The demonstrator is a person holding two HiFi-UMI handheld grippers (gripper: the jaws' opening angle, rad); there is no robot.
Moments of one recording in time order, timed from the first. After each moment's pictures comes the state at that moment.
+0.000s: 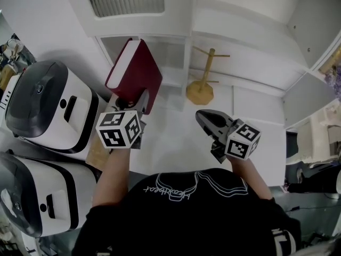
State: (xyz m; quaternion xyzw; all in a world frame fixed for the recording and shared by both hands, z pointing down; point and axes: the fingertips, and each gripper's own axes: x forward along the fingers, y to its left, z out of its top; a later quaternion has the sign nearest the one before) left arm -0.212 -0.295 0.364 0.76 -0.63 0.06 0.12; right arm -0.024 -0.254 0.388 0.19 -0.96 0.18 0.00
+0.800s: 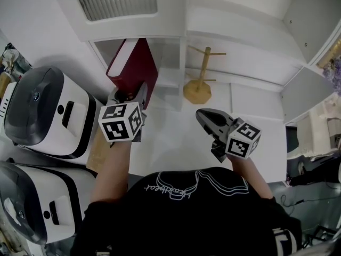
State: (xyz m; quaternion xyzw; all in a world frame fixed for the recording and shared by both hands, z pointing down) left arm -0.212 -0.327 0.357 0.76 -0.64 0.08 0.10; right arm -0.018 -0.260 0.391 0.21 -0.96 0.19 -0.01
